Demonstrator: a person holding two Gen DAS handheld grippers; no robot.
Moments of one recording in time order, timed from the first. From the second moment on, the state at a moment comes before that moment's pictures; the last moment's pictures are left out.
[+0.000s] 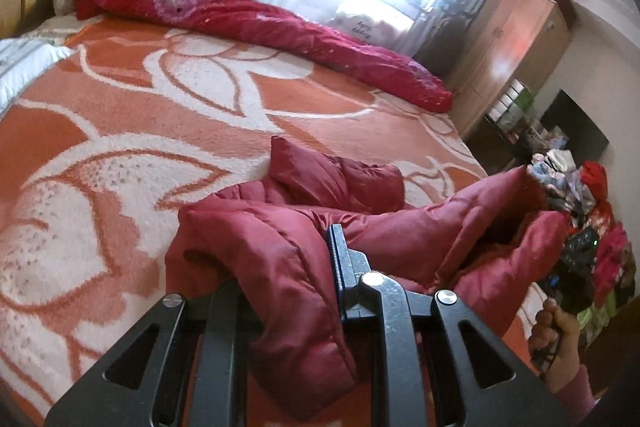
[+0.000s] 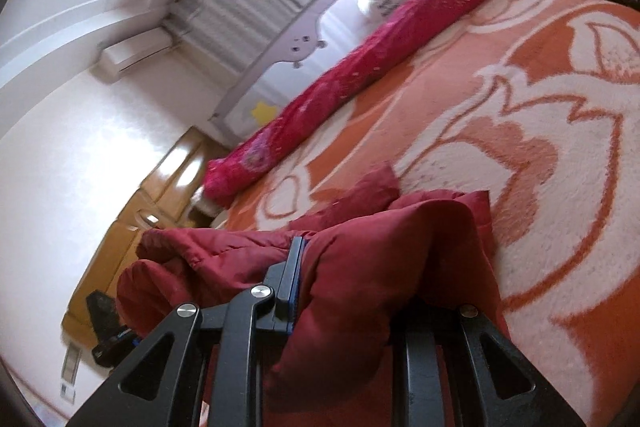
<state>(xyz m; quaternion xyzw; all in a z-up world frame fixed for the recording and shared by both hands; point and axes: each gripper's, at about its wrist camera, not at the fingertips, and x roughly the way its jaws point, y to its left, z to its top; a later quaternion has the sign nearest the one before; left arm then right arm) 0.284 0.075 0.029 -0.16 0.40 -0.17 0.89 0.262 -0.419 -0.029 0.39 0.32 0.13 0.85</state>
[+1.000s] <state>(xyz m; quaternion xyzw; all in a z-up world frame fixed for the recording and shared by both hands) 0.336 0.094 0.009 -0.21 0.41 -0.13 0.88 0.375 -0.418 -0.142 0.44 0.39 0.03 0.81</state>
